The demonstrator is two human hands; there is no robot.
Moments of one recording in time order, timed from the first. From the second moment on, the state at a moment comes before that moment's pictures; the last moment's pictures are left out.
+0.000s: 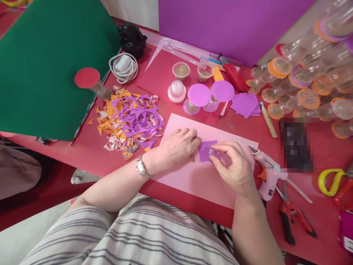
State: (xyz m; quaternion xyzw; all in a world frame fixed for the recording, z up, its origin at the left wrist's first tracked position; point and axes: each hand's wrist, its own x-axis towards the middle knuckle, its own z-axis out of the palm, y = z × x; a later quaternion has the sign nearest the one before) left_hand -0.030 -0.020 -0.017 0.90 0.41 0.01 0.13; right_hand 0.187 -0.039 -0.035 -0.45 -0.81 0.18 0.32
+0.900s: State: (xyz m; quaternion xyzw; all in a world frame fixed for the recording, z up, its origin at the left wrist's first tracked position) left_hand -0.031 -0.021 -0.023 0.91 0.41 0.03 0.10; right_hand 0.186 -0.041 -0.039 -0.47 -0.81 0.17 0.32
